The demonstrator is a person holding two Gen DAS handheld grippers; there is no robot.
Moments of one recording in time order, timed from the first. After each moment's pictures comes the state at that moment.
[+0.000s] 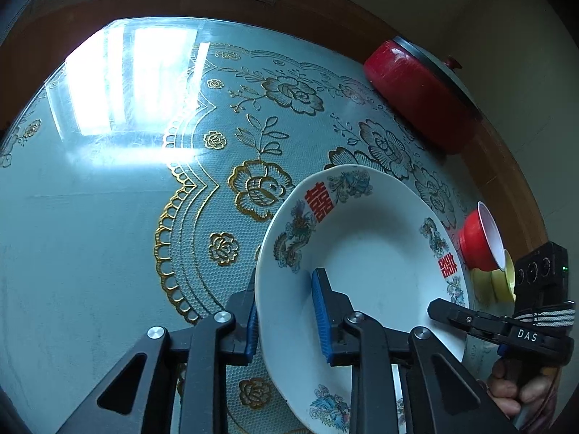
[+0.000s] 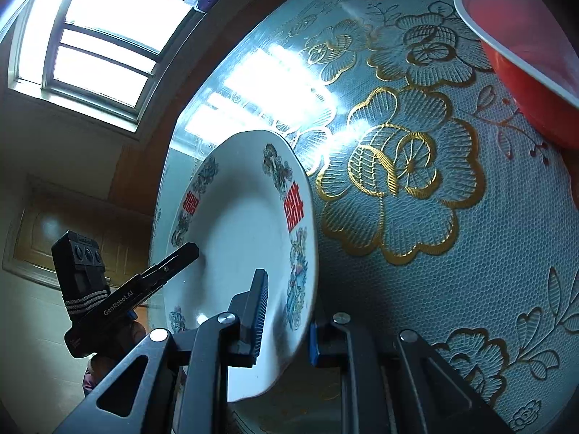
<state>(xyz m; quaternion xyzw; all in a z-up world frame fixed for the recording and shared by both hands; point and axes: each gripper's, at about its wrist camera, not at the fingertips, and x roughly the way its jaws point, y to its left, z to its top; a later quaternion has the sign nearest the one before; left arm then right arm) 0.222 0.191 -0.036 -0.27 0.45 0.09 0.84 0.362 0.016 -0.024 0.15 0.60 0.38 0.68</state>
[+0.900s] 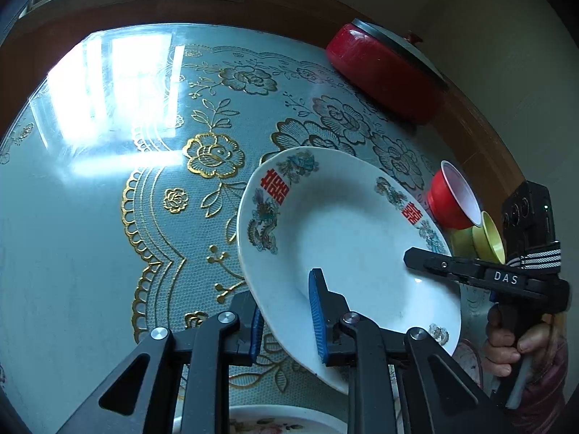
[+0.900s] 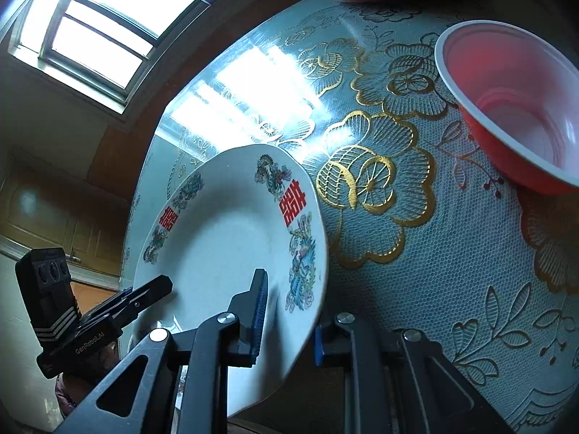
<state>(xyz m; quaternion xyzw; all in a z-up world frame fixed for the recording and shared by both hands) 0.201 0.143 -0.016 -0.25 0.46 0.05 0.85 0.370 0.003 -0.009 0.09 0.60 0.38 0.70</state>
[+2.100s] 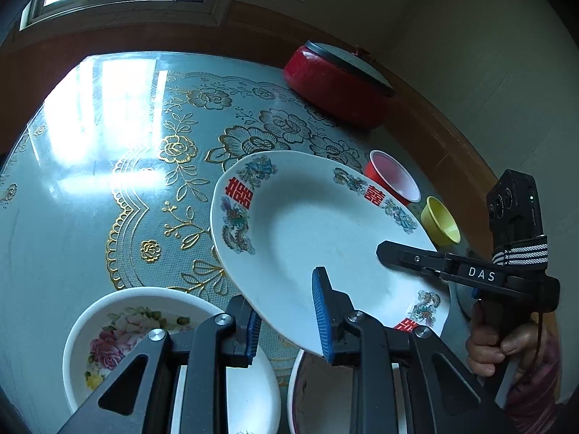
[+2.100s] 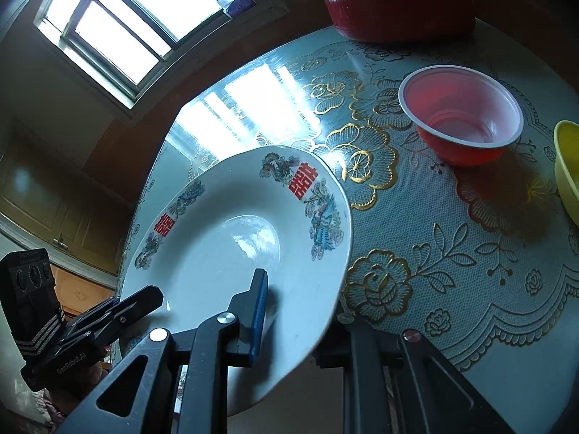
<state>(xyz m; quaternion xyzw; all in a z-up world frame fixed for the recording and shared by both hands) 0.139 0.074 0.022 -0.25 0.40 0.03 0.88 0.293 -0.061 0.048 0.06 0.55 0.38 0.75</state>
